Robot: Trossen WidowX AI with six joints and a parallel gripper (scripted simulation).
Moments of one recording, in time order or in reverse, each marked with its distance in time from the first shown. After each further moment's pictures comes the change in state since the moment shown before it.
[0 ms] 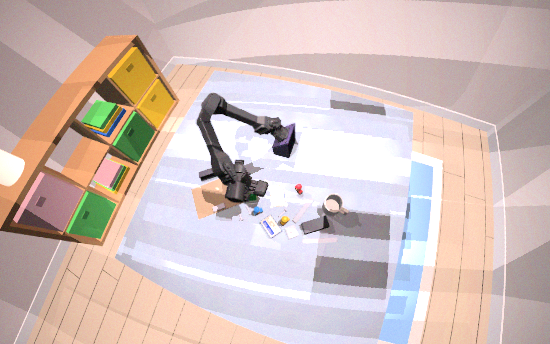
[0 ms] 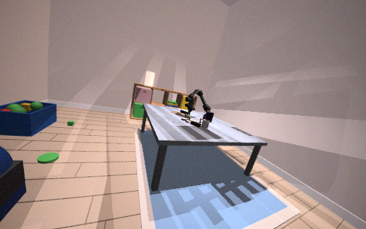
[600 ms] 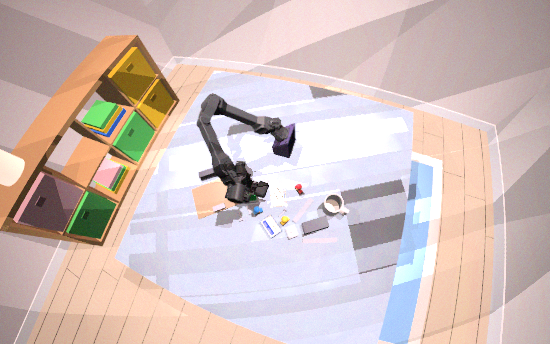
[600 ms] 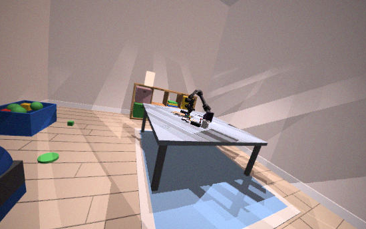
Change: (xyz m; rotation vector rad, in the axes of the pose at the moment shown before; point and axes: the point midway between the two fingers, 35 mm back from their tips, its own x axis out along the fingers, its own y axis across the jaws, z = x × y) arm 0.012 0.000 0.000 0.001 0.000 -0.001
